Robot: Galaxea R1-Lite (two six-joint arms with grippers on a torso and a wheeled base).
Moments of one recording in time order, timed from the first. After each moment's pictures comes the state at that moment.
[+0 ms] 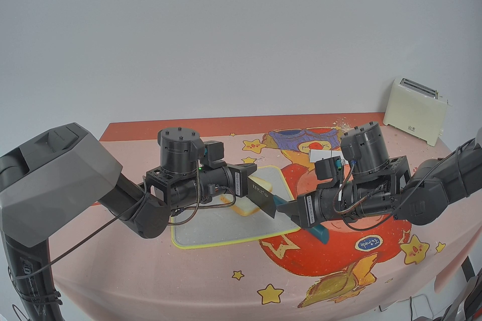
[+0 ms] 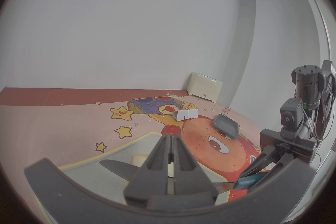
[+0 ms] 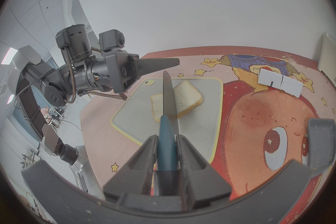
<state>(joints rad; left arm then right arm) -0.53 2.20 -1.02 -0.90 -0.29 -0.25 0.64 1.88 -0.92 -0.28 0.22 0.27</state>
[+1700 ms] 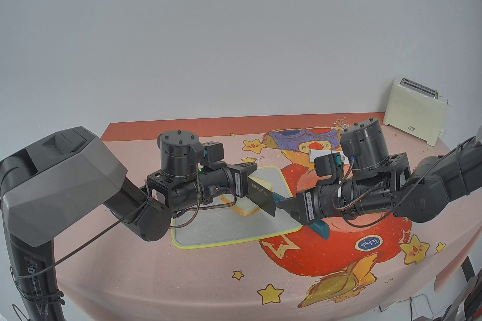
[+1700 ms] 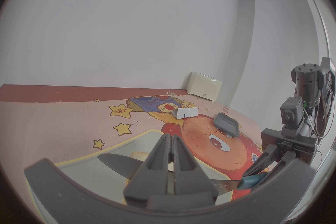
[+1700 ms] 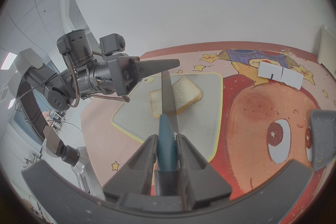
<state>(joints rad) -0.53 2.22 -1.01 -0.96 -0.29 -0.25 0.64 1.88 -0.94 -0.27 0.21 0.27</state>
